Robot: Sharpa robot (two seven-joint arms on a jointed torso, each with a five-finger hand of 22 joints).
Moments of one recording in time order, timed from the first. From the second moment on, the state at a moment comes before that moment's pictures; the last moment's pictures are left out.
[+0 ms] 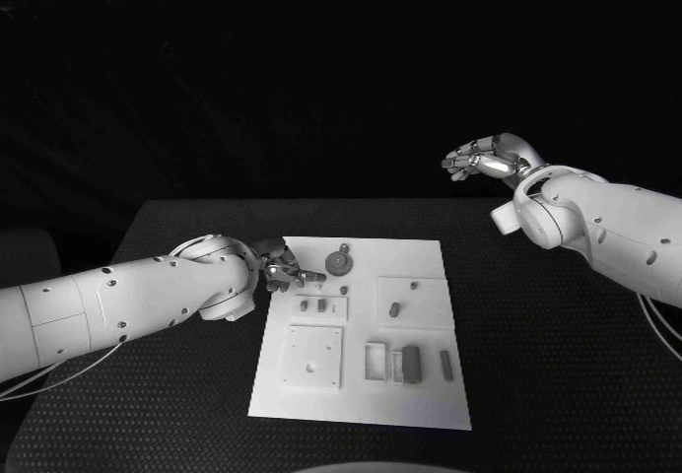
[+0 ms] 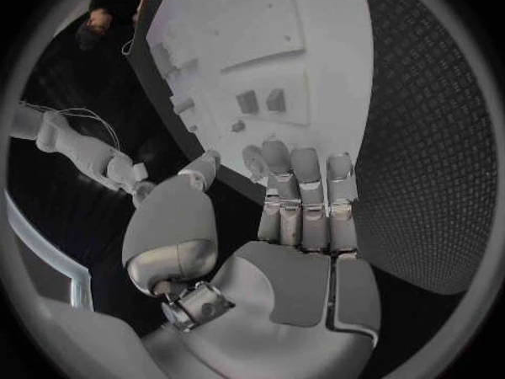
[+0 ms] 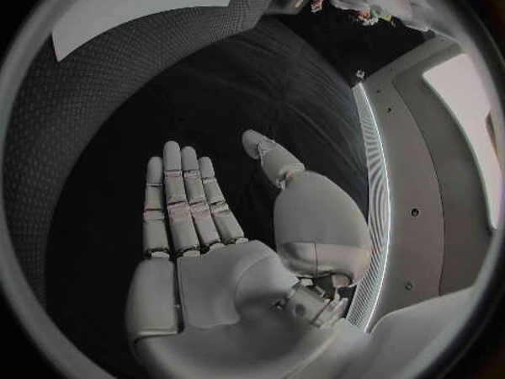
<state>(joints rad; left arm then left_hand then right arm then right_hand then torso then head) 1.23 -0.80 -0.15 1.43 -1.08 -0.17 -0.41 0.77 -0.28 0.40 0.15 0.05 1.05 0.05 0.33 0.65 1.32 -0.06 0.80 0.68 1.10 -0.15 1.20 0.54 0.05 0.83 -0.11 0.94 1.30 1.29 -0.63 0.04 0.98 -0.66 -0.27 0.18 0.92 -0.11 0.49 -0.28 0.38 0.79 0.20 0.28 0.40 0.88 0.16 0.53 0.07 0.89 0.13 0.44 0.51 0.22 0.56 0.21 0.46 1.20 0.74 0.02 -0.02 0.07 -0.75</state>
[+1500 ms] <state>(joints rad) 1.22 -0.59 -0.18 1.26 -1.51 -0.27 -0.02 1.20 -0.19 0.57 -0.28 0.09 0.95 0.12 0.26 0.58 1.16 0.08 0.12 0.30 1.04 -0.03 1.19 0.47 0.02 0.75 -0.08 0.82 1.31 1.29 -0.62 0.04 0.98 -0.66 -0.27 0.18 0.92 -0.11 0.49 -0.28 0.38 0.79 0.20 0.28 0.40 0.88 0.15 0.53 0.07 0.89 0.13 0.44 0.51 0.22 0.56 0.21 0.45 1.20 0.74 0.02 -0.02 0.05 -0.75</state>
